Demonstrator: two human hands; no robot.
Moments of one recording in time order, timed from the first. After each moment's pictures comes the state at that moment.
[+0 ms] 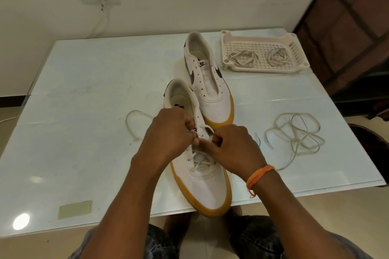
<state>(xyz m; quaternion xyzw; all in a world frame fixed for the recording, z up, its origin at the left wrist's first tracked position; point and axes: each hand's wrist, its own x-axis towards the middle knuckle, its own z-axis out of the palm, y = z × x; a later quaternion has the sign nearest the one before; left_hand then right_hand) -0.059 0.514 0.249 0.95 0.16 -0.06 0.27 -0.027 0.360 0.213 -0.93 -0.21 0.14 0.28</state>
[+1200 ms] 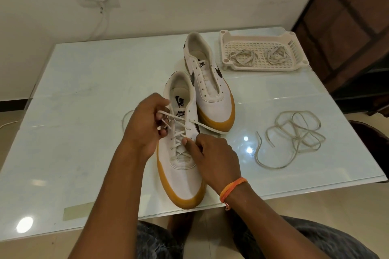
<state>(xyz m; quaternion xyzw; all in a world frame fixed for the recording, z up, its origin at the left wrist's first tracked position) -0.060 0.547 0.259 0.57 0.36 0.02 0.73 -0.061 0.395 0.194 -0.92 -0.17 0.13 0.31</state>
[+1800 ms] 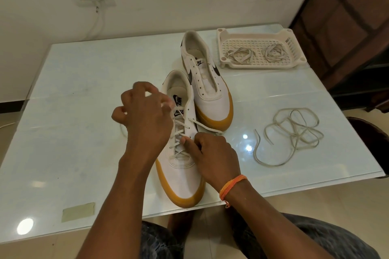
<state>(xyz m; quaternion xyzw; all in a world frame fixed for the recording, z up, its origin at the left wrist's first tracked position) -0.061 0.539 0.246 0.93 0.27 0.15 0.18 -0.059 0.394 0.198 -0.92 -0.17 0.15 0.32</state>
